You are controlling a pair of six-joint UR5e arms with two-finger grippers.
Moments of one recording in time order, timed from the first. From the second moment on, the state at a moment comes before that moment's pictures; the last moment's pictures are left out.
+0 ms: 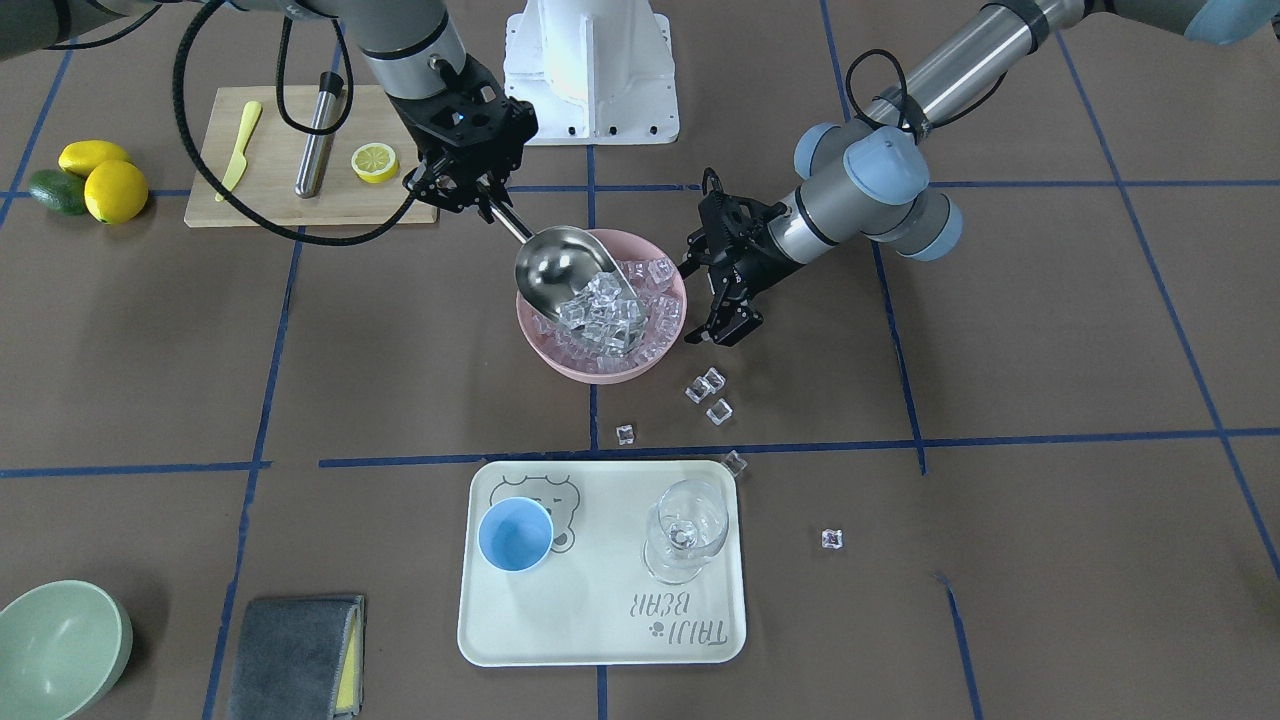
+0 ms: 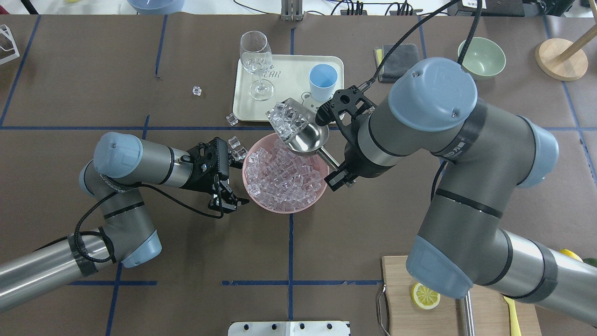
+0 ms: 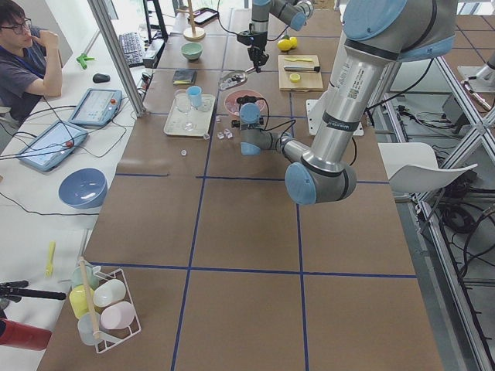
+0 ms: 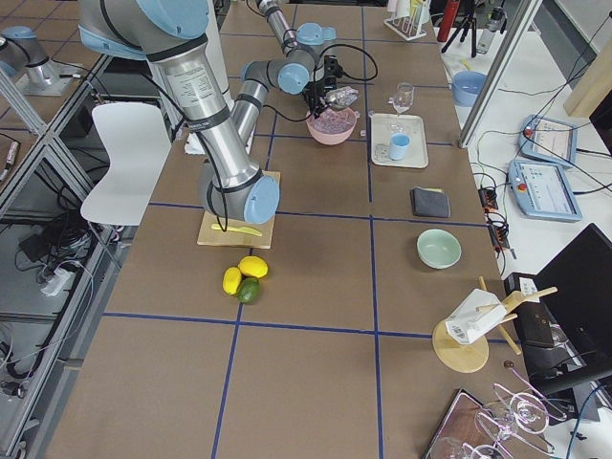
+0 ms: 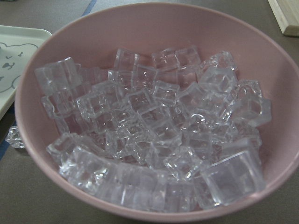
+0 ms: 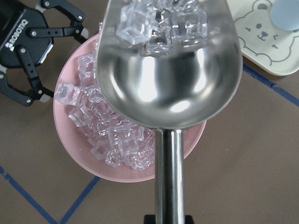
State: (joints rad) left arm -0.56 -2.04 -1.40 -2.74 -2.03 -0.04; right arm 0.60 -1.00 2.02 -1.71 2.01 0.60
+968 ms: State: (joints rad) left arm -0.56 -2.04 -1.40 -2.74 -2.03 -0.04; right arm 0.70 -0.91 1.97 -1.96 2.01 0.79
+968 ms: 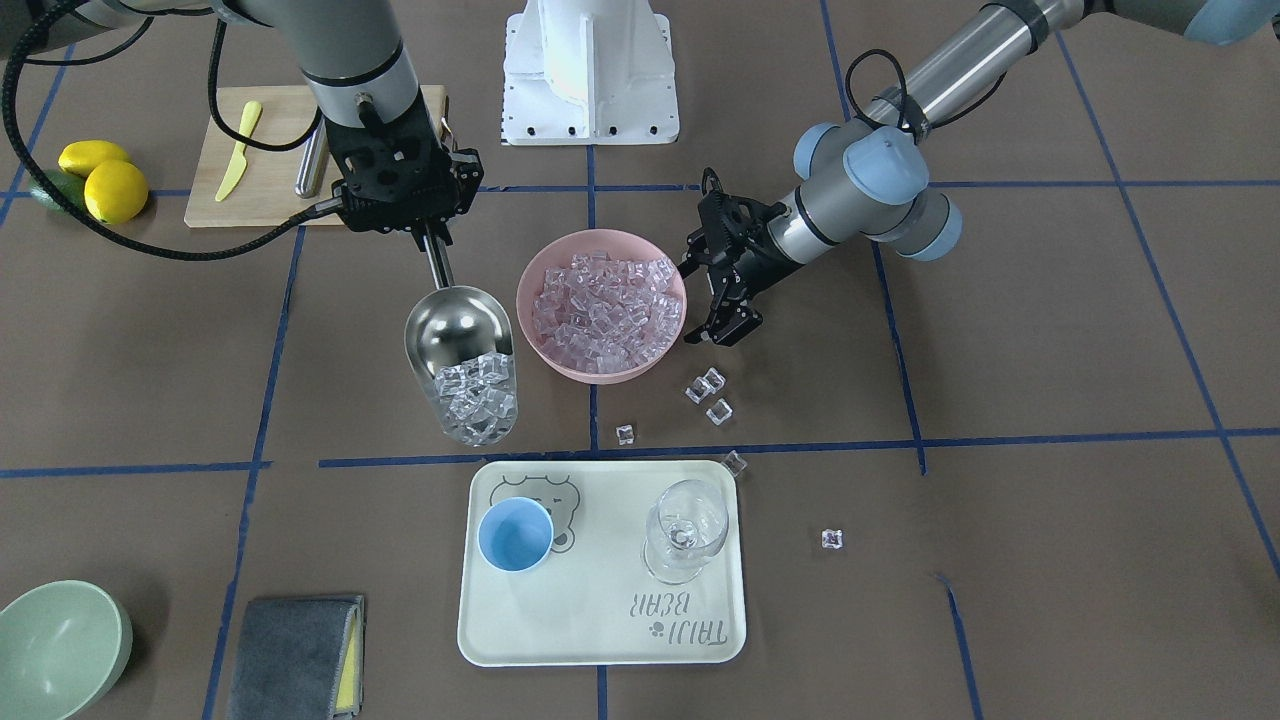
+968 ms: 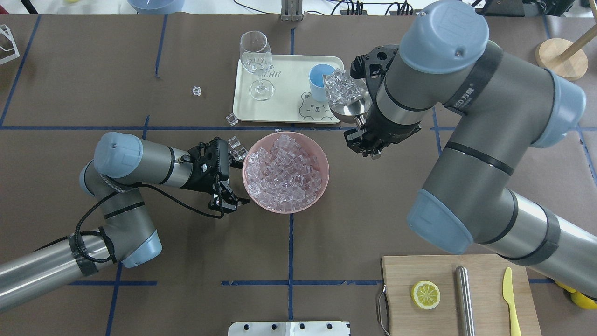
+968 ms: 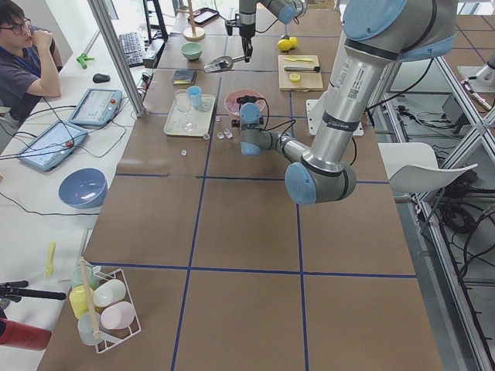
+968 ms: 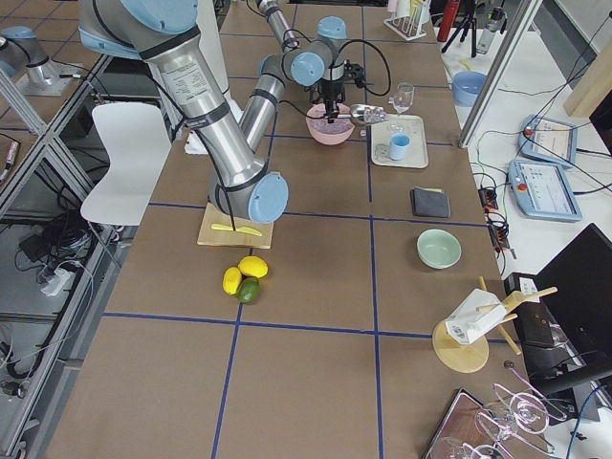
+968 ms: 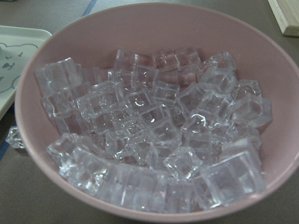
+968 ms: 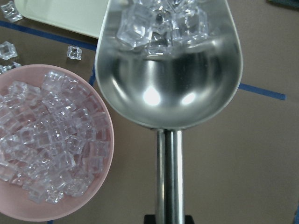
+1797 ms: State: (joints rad) left arm -0.56 -2.04 -1.40 -2.74 -2.03 -0.04; right arm 0.76 -0.72 1.69 -2.11 1.99 0.52
